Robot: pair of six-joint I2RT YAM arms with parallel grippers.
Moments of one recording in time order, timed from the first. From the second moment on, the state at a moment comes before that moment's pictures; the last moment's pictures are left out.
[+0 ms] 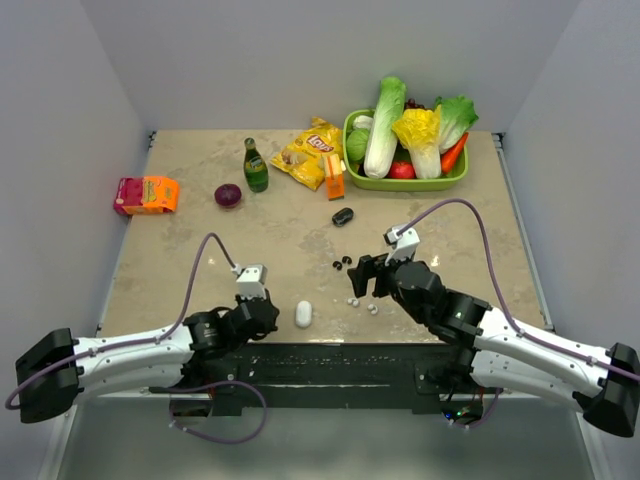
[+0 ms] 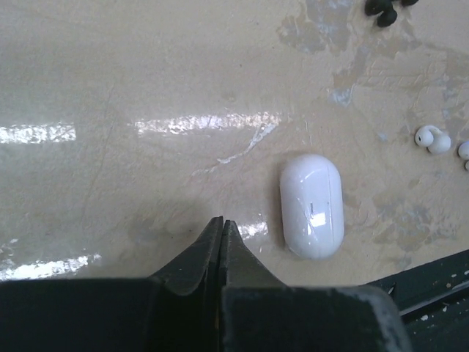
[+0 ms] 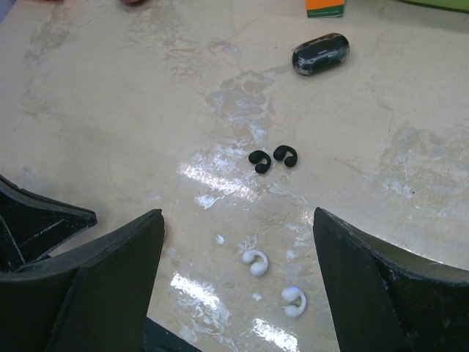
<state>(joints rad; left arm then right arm) -1.10 0.85 0.27 -0.19 -0.55 -0.91 1.01 0.81 0.57 -0.14 0.48 0.45</state>
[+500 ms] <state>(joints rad) -1.21 1.06 0.24 0.02 -0.51 -0.93 1.01 0.77 0.54 -0.14 0.46 0.47</state>
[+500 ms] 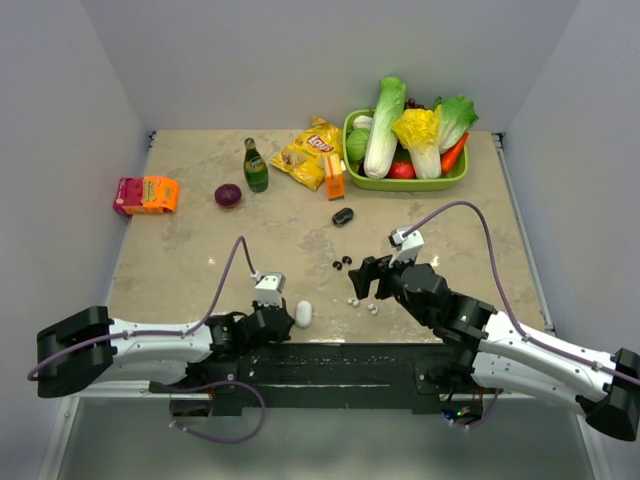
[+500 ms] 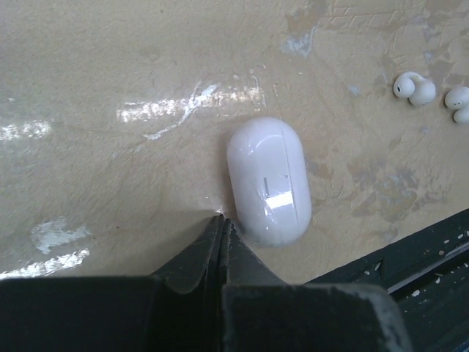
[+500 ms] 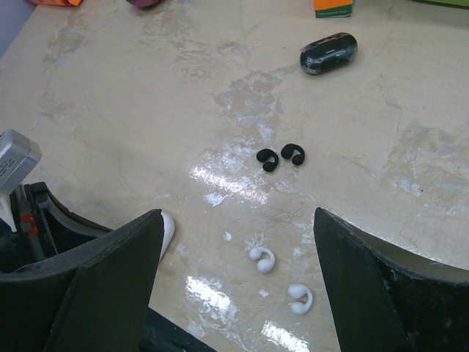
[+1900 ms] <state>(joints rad) -1.24 1.16 0.35 0.12 -0.45 -0.90 1.01 0.75 0.53 -0.19 0.45 0.48</state>
